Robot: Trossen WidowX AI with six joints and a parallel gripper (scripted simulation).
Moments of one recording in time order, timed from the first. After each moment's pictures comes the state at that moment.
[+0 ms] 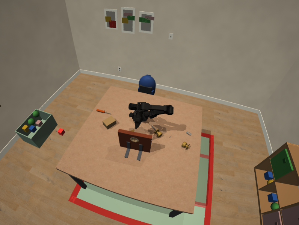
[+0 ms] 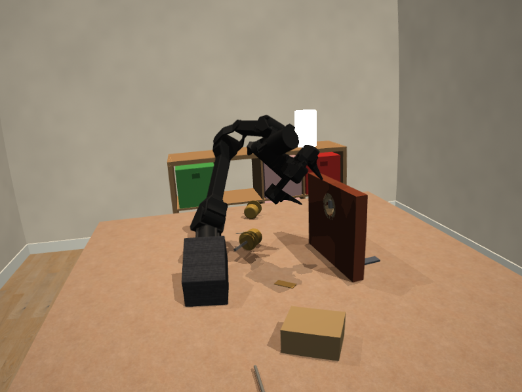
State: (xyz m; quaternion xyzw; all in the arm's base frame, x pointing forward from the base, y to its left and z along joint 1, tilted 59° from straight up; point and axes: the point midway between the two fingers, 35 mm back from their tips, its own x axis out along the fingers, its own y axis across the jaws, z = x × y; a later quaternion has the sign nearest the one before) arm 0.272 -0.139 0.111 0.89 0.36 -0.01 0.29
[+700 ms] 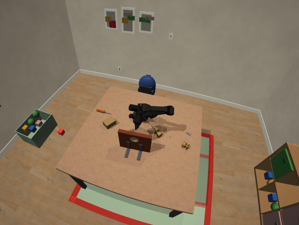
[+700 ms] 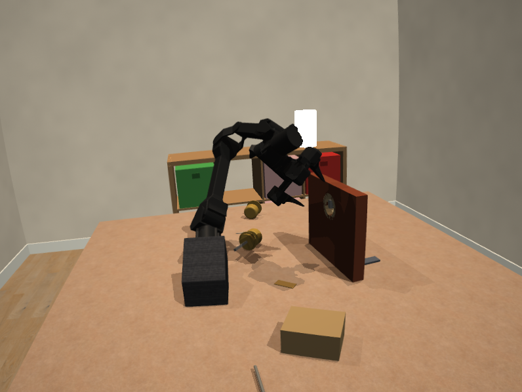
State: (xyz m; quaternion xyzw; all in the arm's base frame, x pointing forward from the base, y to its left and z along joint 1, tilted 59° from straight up) arm 0.279 -0.133 0.109 0.89 0.36 -0.01 0.29
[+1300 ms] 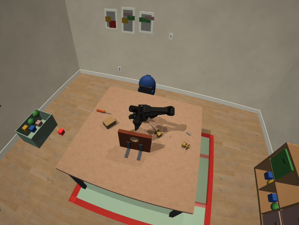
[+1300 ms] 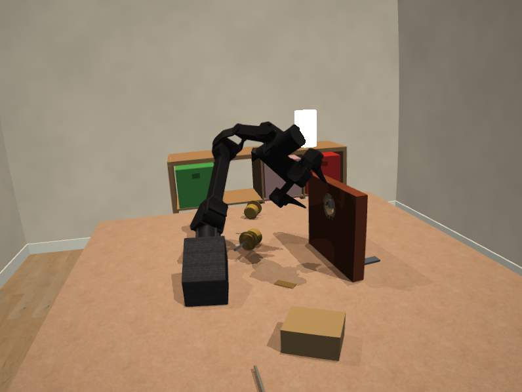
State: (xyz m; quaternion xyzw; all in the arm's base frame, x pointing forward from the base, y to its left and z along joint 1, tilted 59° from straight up) arm 0.285 -0.128 0.107 0.89 0.36 -0.01 0.29
